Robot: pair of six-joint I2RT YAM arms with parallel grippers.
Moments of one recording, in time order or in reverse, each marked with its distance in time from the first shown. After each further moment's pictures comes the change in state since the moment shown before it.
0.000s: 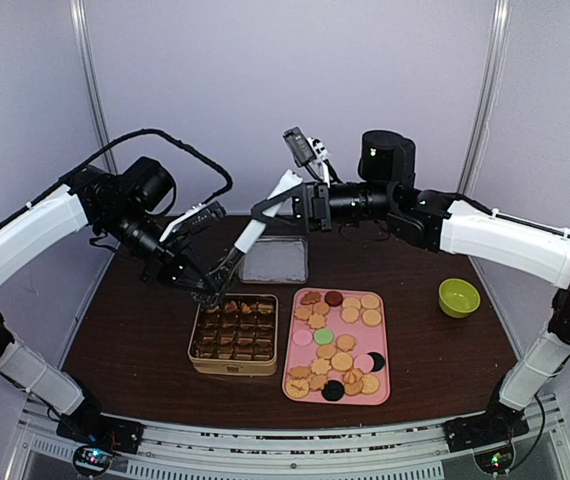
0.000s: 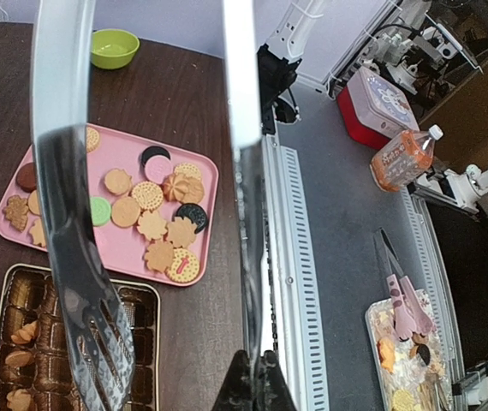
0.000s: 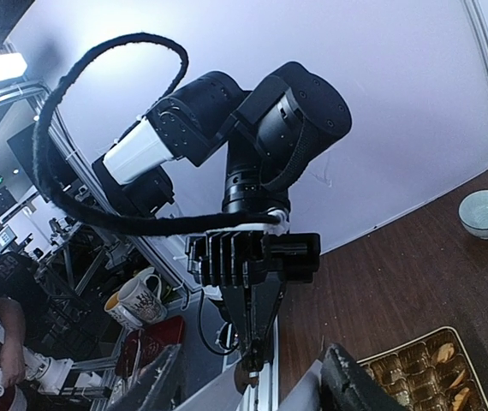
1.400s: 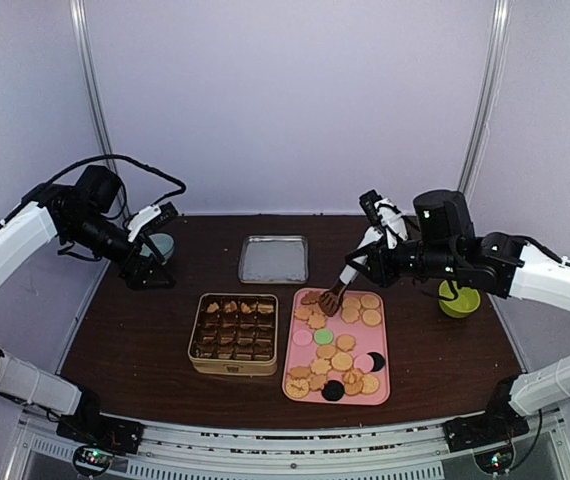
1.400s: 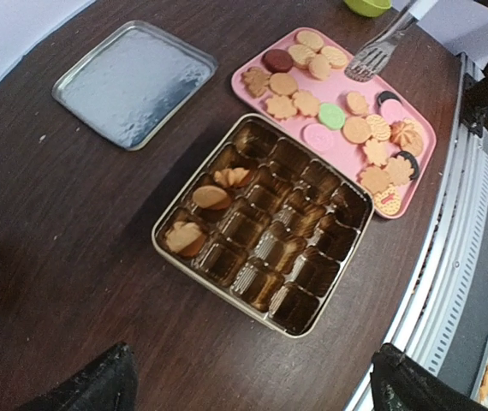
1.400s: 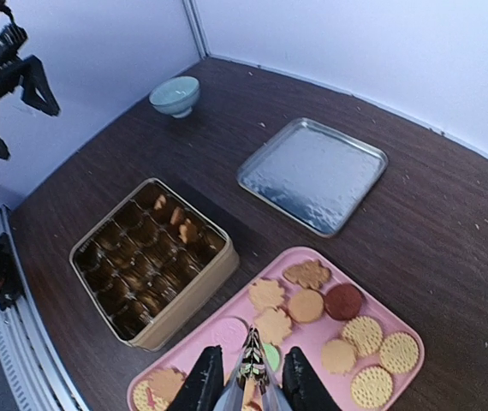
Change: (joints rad) left arm 0.300 -0.147 -0.178 0.122 -0.399 -0.078; right arm -0.040 -0.422 -0.439 -0.412 0.765 -0.297
